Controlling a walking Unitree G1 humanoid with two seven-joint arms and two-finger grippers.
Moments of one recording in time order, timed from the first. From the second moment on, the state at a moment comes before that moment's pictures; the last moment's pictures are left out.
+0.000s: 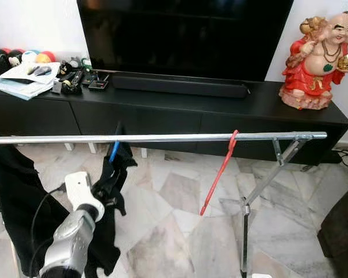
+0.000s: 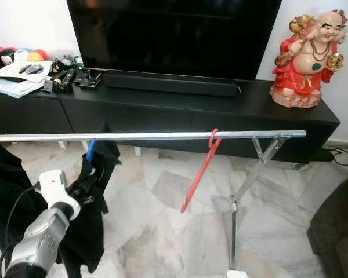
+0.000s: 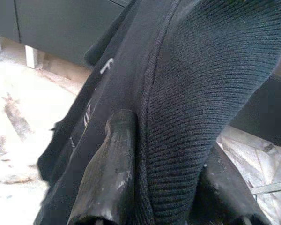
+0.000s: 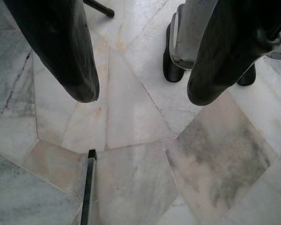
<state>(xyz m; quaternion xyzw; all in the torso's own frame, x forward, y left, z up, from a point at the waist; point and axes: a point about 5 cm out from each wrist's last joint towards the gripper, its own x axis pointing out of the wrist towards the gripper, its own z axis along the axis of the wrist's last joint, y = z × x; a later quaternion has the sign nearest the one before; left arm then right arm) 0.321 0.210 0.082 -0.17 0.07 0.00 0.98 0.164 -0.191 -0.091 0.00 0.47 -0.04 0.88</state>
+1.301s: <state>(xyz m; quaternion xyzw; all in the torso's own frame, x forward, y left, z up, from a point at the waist) 0.356 0.196 0.081 -0.22 0.15 0.07 0.96 0.155 -0.189 -0.095 0.00 0.48 -0.03 0.88</state>
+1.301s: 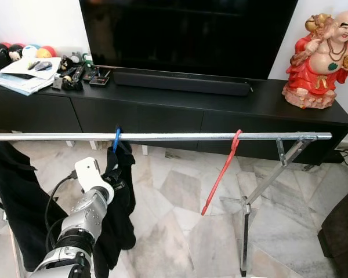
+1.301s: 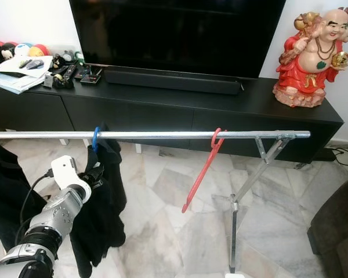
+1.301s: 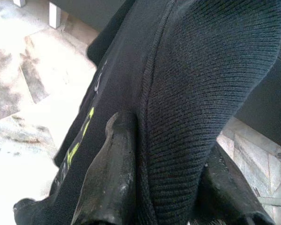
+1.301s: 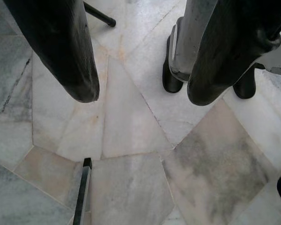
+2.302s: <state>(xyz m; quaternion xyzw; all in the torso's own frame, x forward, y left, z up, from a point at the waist) 0.321 0.213 0.060 -0.12 0.24 -0.01 0.96 0.159 -0.173 -0.096 0.00 0.48 -0.02 0.88</state>
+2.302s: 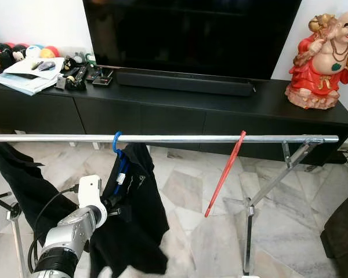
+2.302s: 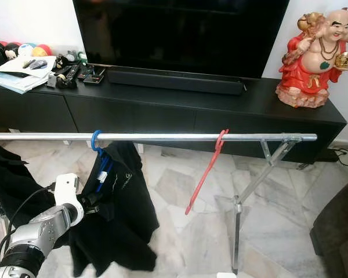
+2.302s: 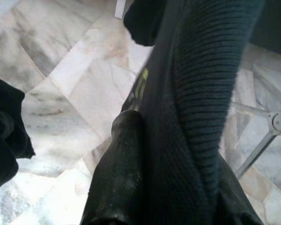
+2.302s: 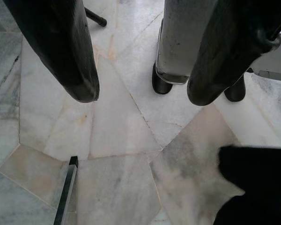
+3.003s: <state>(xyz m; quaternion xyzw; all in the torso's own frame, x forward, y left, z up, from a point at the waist) 0.321 0.204 0.079 -0.15 0.16 -0.02 0.98 0.177 -0.172 -0.088 -0.01 0.47 -0.02 0.88</state>
